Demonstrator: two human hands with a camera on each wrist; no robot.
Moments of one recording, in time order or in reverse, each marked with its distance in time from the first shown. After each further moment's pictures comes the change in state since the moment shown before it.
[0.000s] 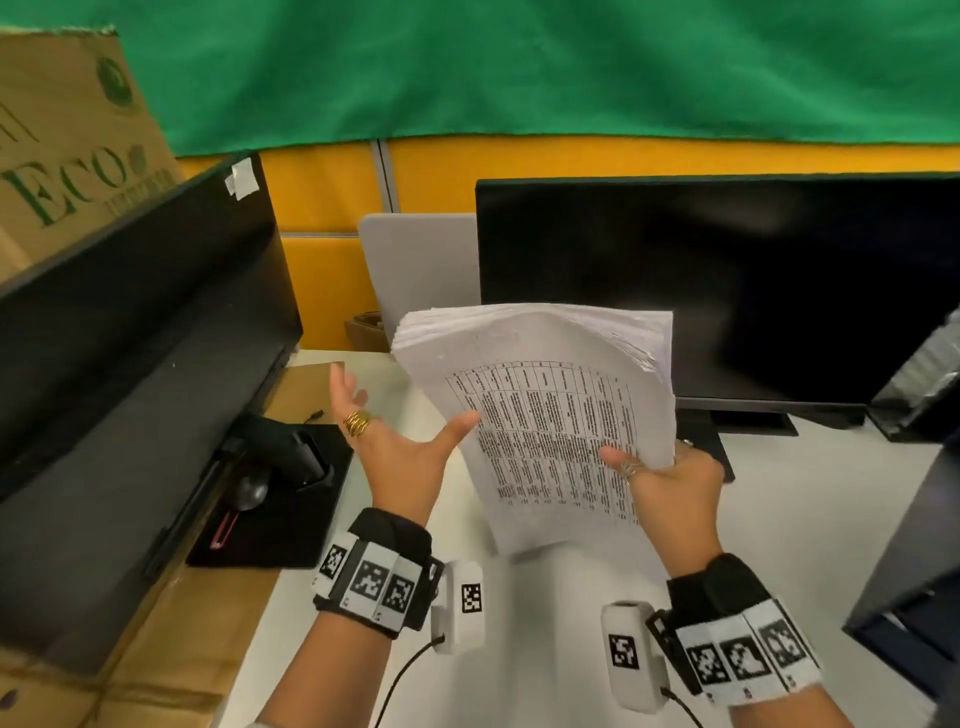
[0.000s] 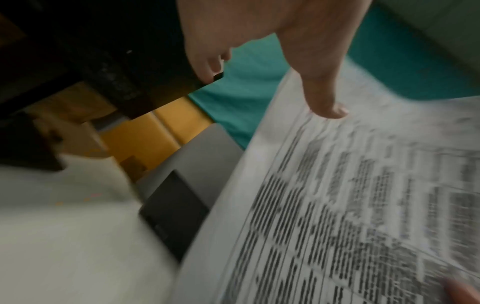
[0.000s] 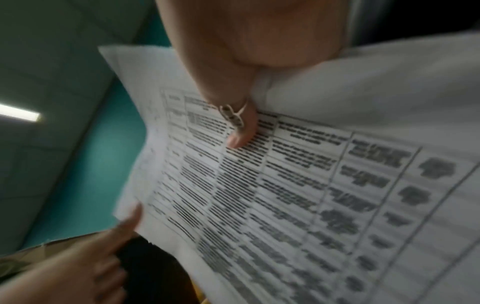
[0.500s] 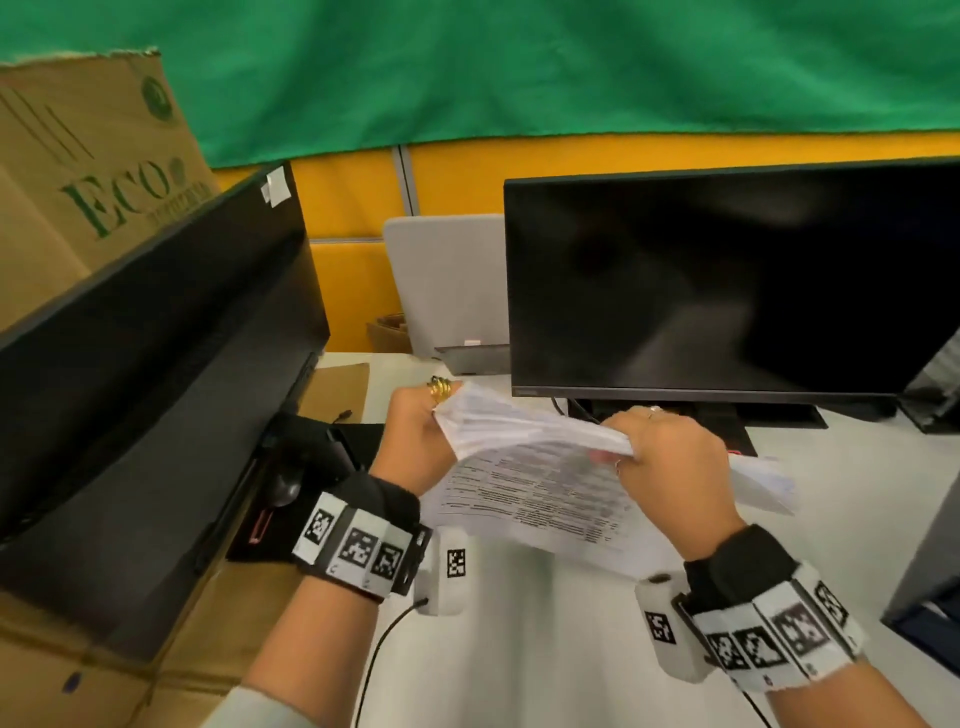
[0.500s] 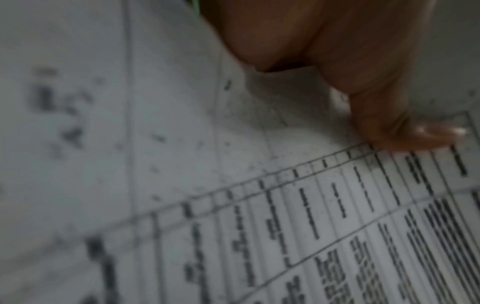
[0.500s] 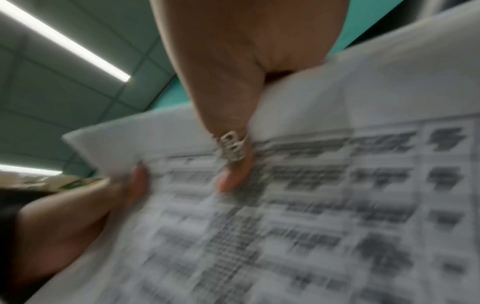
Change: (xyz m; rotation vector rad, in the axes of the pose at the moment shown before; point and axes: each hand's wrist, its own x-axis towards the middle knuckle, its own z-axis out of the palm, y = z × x) left_hand 0.011 0.046 -0.034 0.296 -0.569 0.272; right_hand -0.006 -0.037 0.014 -0.990 -0.196 -0.503
